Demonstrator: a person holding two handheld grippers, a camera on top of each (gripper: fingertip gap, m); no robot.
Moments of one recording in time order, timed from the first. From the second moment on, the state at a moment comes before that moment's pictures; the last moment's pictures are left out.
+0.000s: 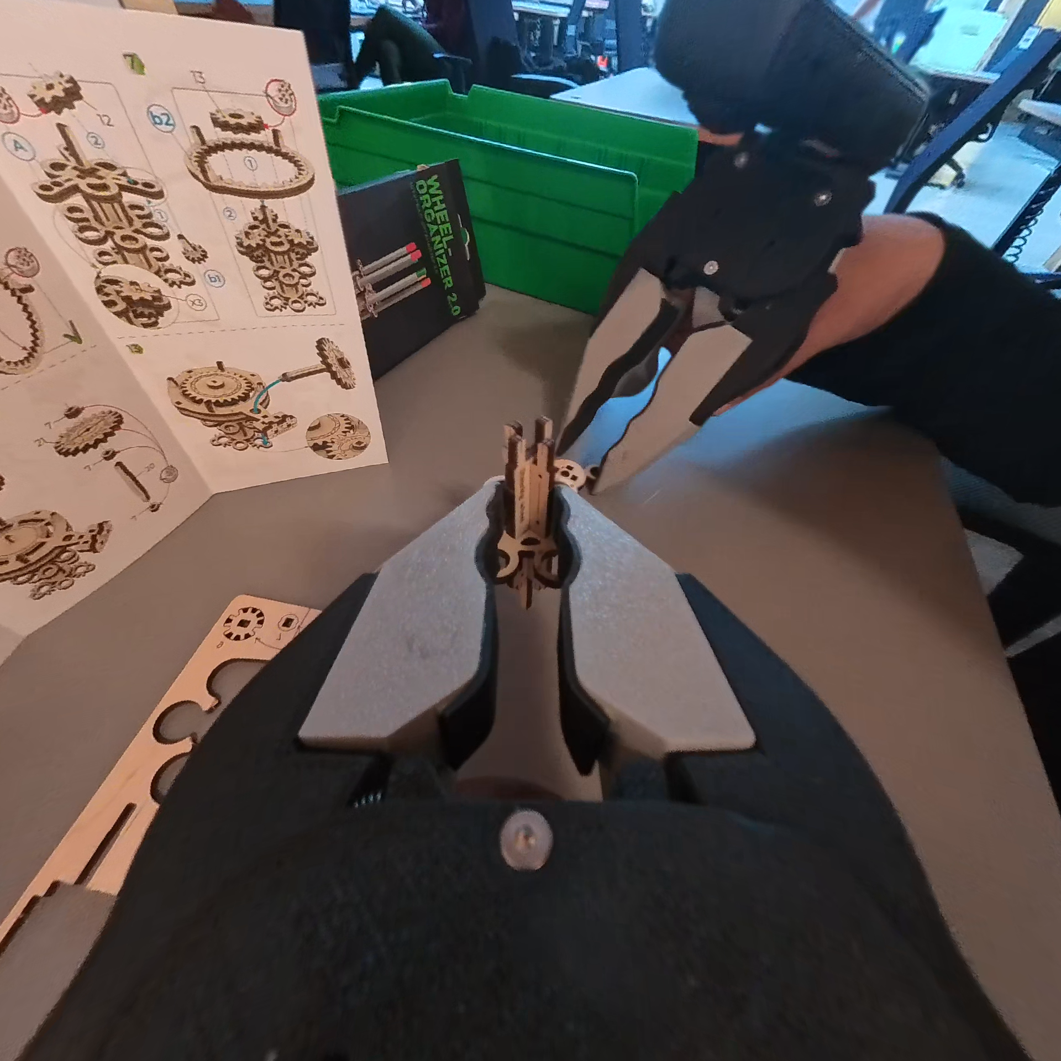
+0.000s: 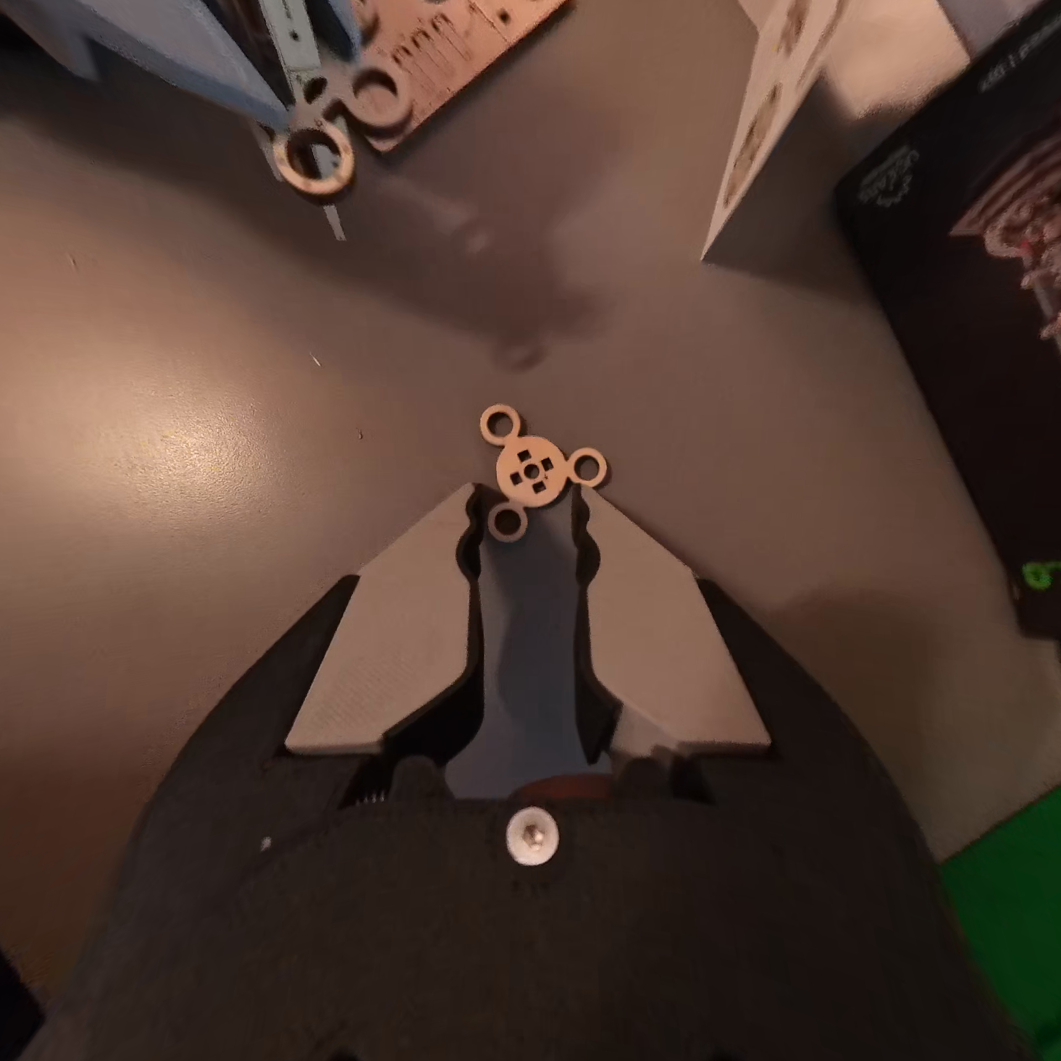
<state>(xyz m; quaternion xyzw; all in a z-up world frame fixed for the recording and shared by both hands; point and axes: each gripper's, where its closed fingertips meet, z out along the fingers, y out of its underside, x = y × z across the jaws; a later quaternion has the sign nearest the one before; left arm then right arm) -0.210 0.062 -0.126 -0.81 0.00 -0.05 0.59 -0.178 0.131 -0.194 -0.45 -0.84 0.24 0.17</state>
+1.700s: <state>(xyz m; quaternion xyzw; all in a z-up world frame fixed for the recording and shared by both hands) -0.200 0.062 -0.132 -0.82 0.04 -0.02 0.57 -0.184 0.127 -0.189 -0.40 -0.86 0.29 0.16</state>
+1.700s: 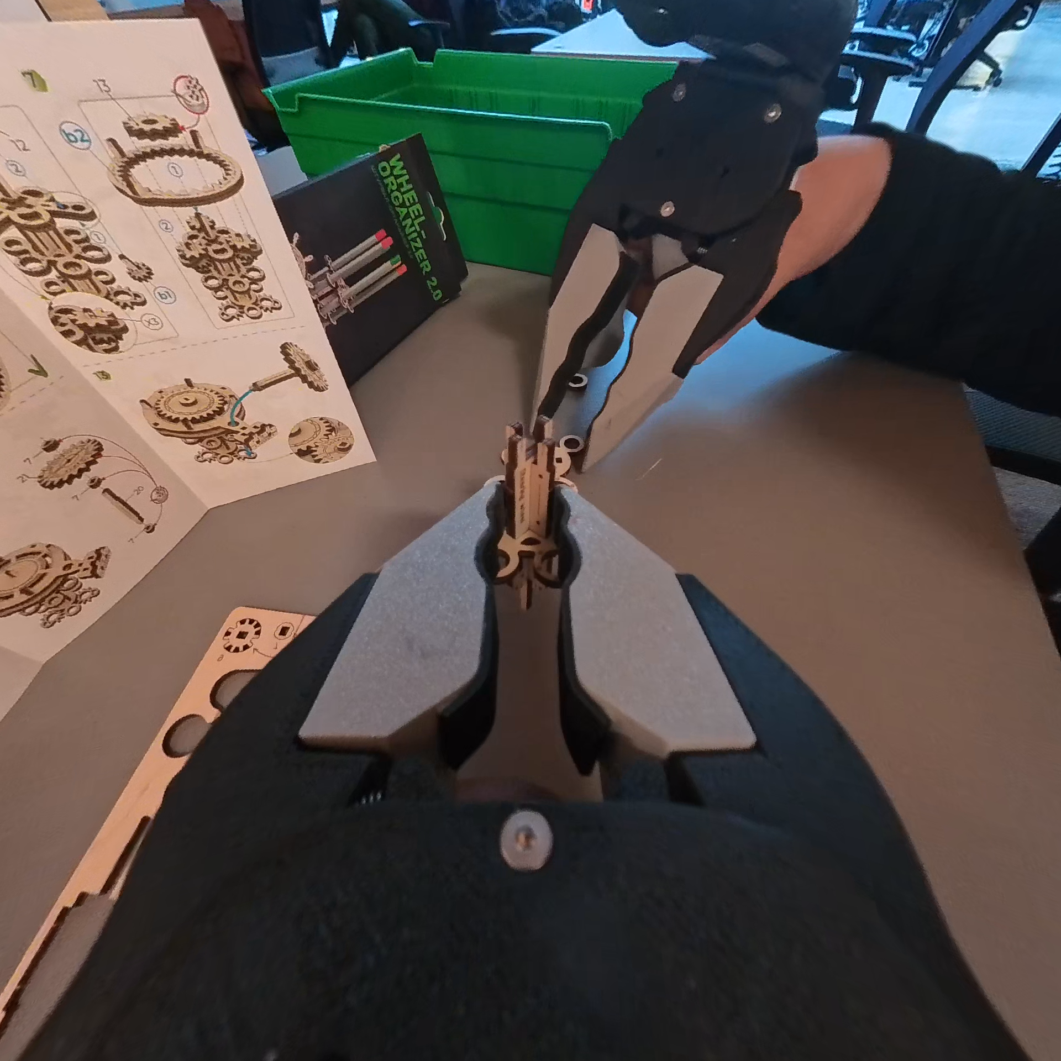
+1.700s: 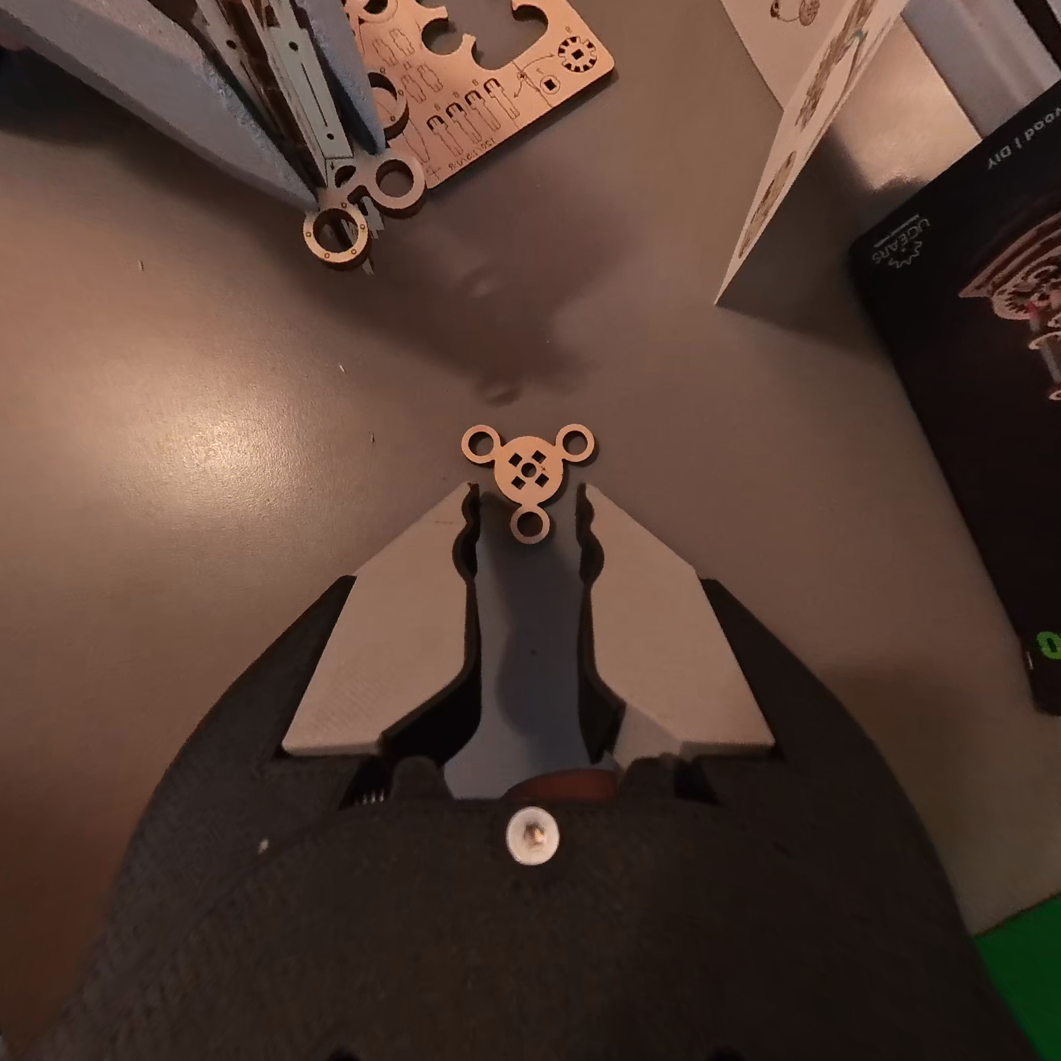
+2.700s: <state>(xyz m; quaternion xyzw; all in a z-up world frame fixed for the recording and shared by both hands) -0.210 0.061 -0.131 -0.82 0.03 0.00 0.57 -0.178 0.123 -0.177 -0.47 -0.81 0.32 0.16</state>
